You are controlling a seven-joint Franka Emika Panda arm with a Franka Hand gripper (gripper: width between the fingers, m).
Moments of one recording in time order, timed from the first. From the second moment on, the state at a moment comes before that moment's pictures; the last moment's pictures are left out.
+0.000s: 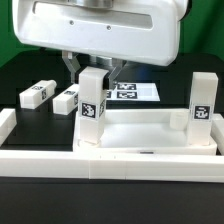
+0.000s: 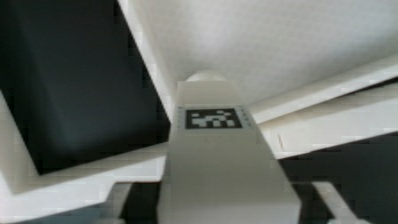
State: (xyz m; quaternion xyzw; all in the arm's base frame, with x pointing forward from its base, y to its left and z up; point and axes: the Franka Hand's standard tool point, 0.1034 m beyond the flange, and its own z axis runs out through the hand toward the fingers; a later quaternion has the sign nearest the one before) arm 0.637 -0.067 0.121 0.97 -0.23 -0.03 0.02
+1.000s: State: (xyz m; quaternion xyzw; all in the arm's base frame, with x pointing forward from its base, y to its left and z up) arm 0.638 -0.059 0.120 0.83 -0.56 -0.02 0.00
